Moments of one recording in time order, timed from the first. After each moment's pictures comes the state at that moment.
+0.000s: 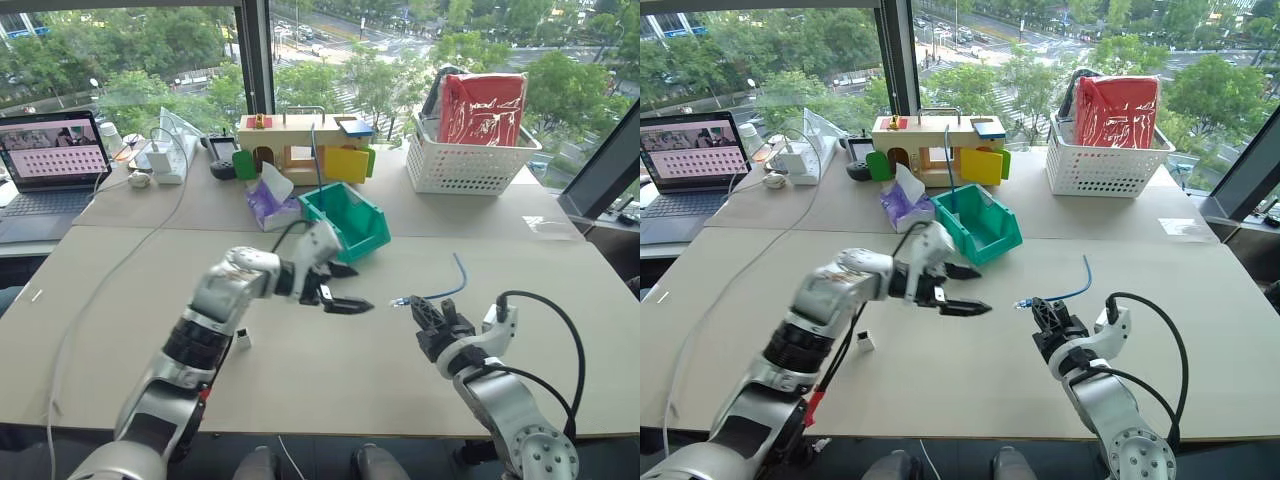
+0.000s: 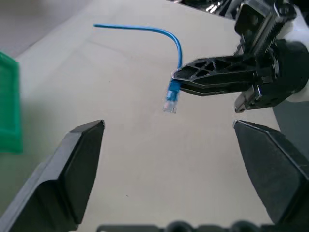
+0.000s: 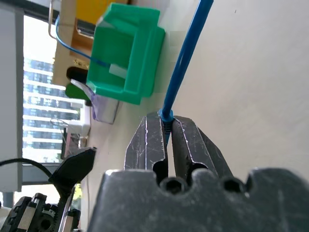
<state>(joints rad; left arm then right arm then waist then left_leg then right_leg) -0.78 0.46 -0.10 0.04 -0.38 0.77 -1.09 0.10 -0.12 -0.18 -0.56 1.58 0.49 -0.53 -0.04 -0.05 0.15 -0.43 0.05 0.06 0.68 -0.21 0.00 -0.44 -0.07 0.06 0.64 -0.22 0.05</state>
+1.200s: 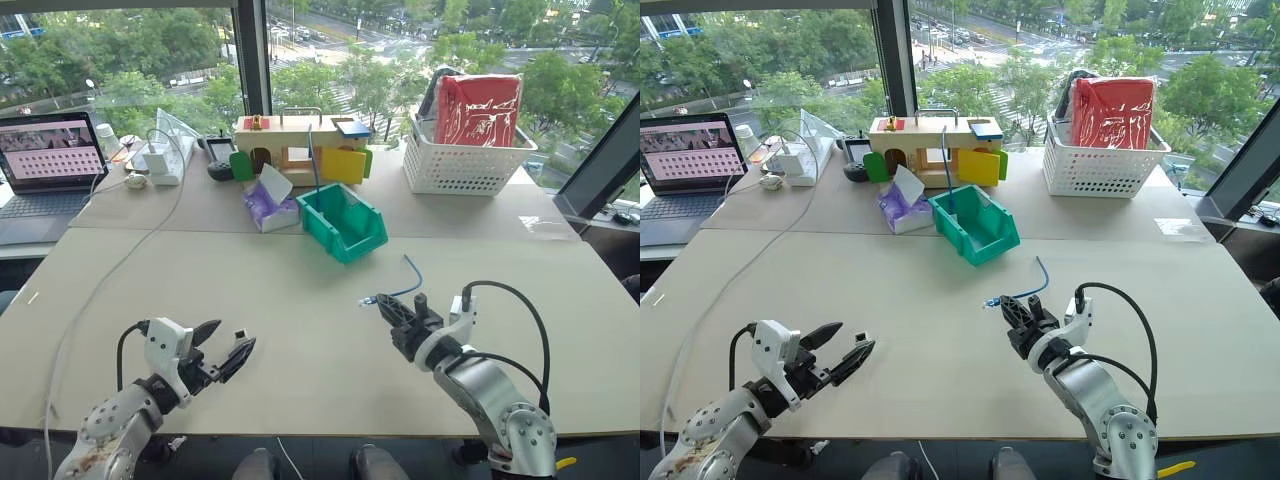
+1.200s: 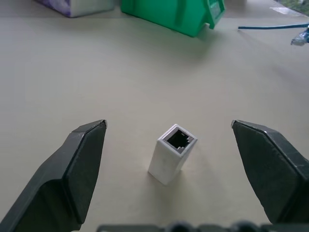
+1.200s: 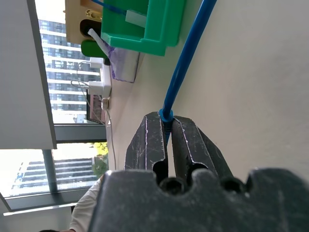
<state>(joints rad) 0.30 0.33 0.24 -0.60 -0.38 0.46 -0.57 -0.03 -0.17 -0.09 -0.40 1.71 0.56 -0.50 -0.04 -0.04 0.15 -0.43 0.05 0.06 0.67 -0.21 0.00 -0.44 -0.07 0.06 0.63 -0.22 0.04</state>
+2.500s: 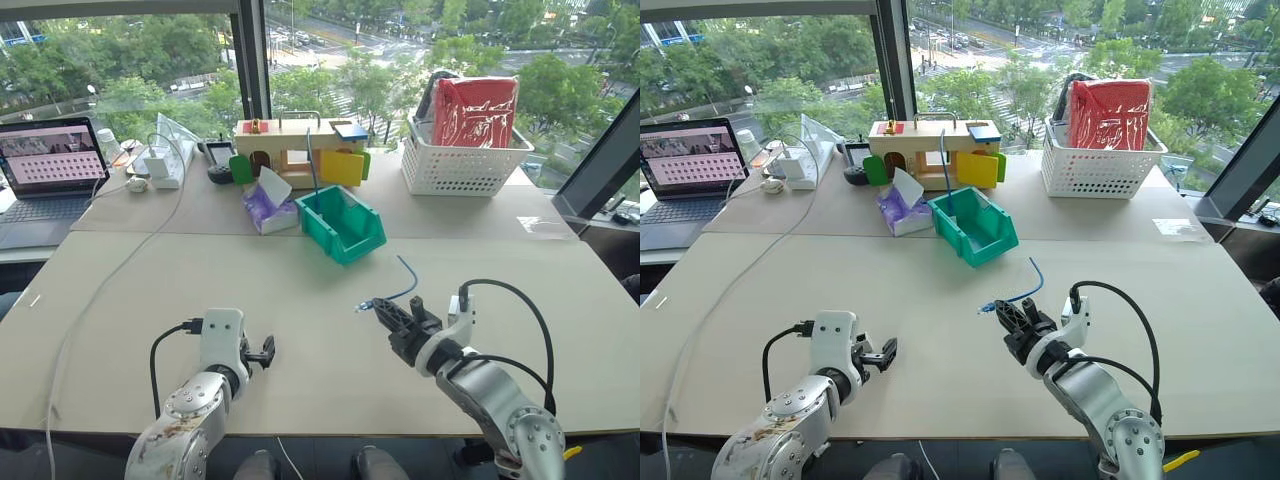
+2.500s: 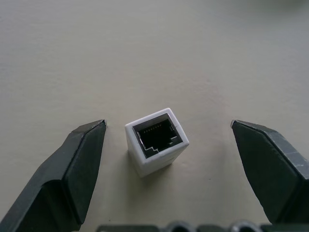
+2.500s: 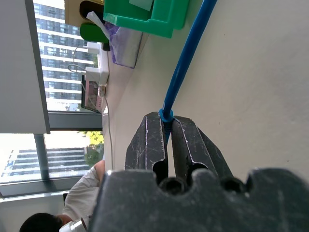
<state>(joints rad) 0.05 0.08 0.03 -0.81 -0.15 1.23 0.01 -0.02 -0.22 -0.05 -0.48 1.75 0.56 -0.58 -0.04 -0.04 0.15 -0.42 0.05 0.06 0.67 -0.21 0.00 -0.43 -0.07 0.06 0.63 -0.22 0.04</state>
